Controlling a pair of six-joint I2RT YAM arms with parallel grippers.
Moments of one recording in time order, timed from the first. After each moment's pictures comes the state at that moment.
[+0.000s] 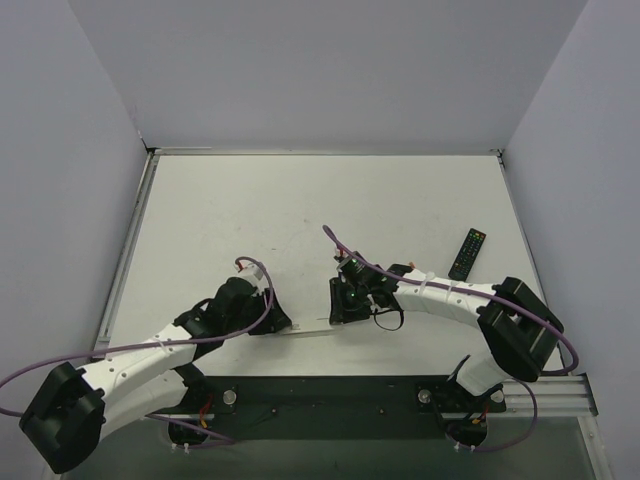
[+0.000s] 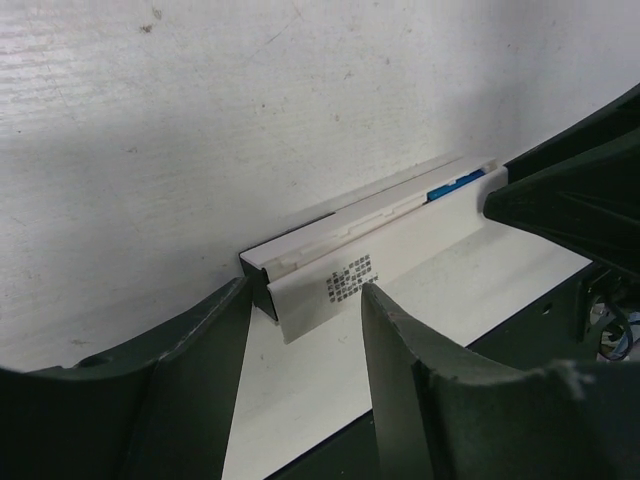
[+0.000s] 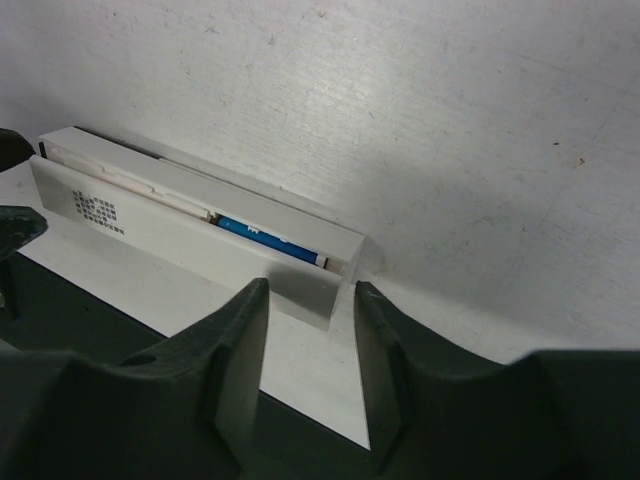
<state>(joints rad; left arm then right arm) -0.71 0.96 0.33 -0.12 0.10 -0.78 0.87 1.51 0.79 -0.35 -0.12 0.68</state>
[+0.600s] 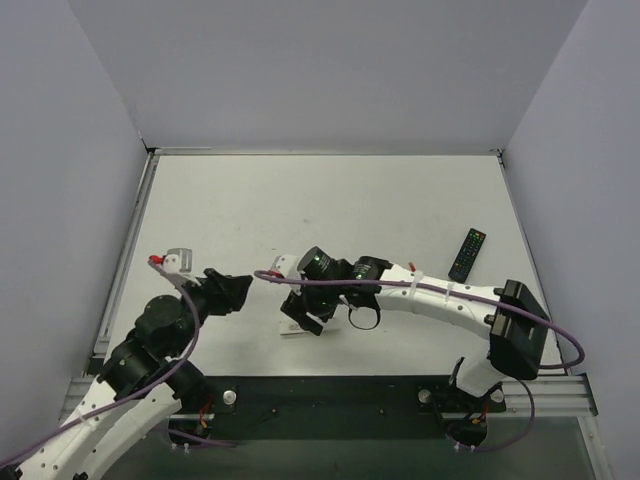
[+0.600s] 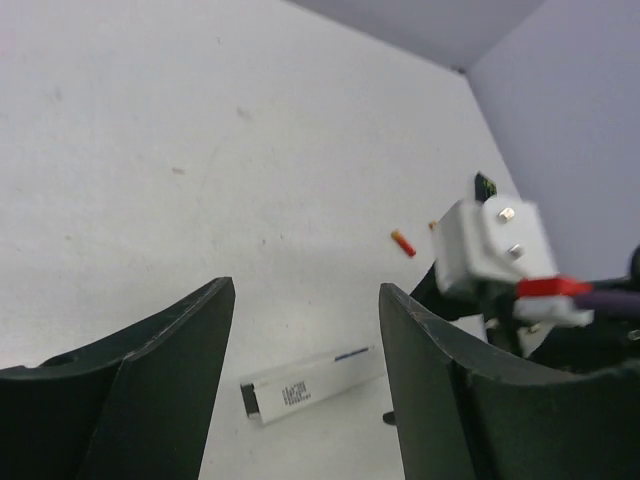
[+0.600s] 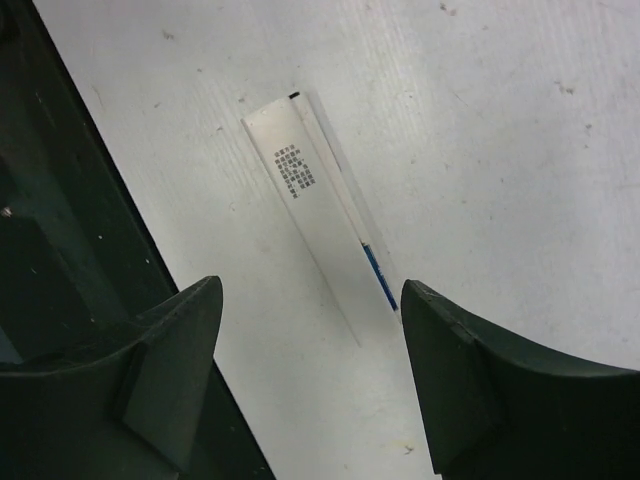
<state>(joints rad) -0.71 0.35 0.51 -0.41 -0.27 -0.69 1.06 1.52 1.14 -0.56 -0.09 -0.02</state>
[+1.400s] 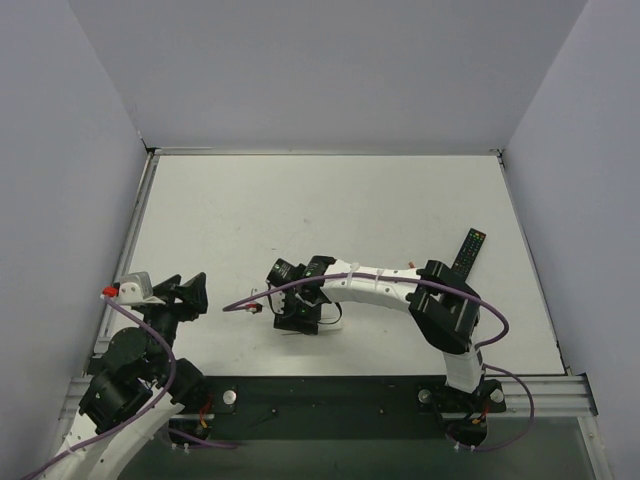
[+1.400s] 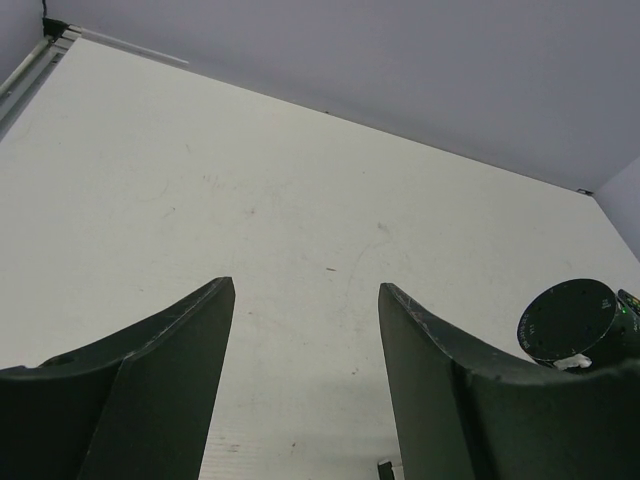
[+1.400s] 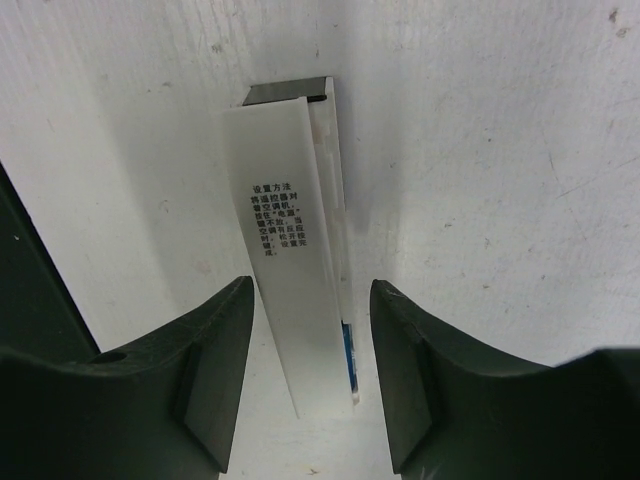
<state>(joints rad) -0.70 0.01 0.52 -0.49 -0.65 -0.38 1.11 1.92 1.37 -0.74 -0.11 -0.41</state>
